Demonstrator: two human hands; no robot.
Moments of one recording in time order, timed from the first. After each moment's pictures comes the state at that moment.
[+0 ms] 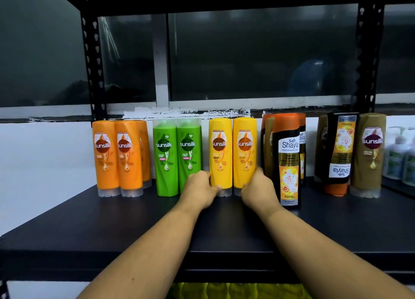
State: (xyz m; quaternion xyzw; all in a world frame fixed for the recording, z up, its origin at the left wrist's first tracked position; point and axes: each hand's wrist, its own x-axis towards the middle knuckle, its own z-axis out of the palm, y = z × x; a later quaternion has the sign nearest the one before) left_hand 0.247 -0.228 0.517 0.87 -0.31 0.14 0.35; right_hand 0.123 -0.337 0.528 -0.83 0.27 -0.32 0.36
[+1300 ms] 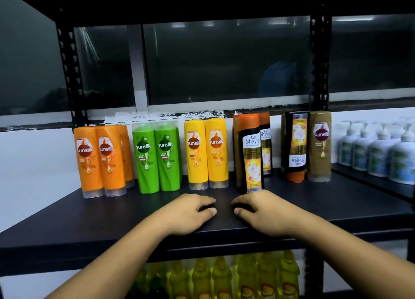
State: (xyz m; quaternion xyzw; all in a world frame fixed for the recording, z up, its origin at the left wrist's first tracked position) left_hand 0.139 -0.178 0.521 0.85 -0.50 0.04 0.14; right_hand -0.013 -0.347 0.526 -0.98 0.07 -0.15 0.10
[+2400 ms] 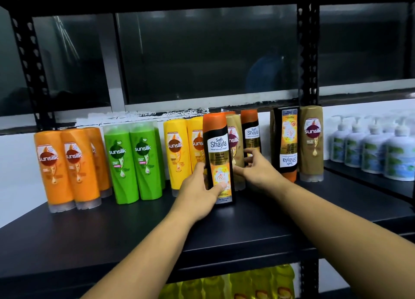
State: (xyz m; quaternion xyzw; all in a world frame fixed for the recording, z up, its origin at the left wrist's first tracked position) left_hand 0.150 -0.273 0.519 0.77 -0.42 0.08 0.48; right_hand 0.076 -0.452 0.540 -0.79 0.16 -0.34 0.49
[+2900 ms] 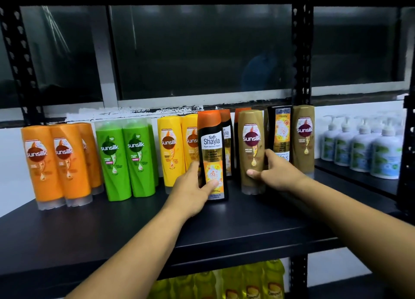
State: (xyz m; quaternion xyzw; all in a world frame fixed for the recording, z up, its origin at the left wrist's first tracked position) left_hand 0.154 -0.272 0.516 0.77 -0.43 0.08 0.46; right_hand 0.014 -0.470 0.546 -0.85 0.20 -0.30 0.38
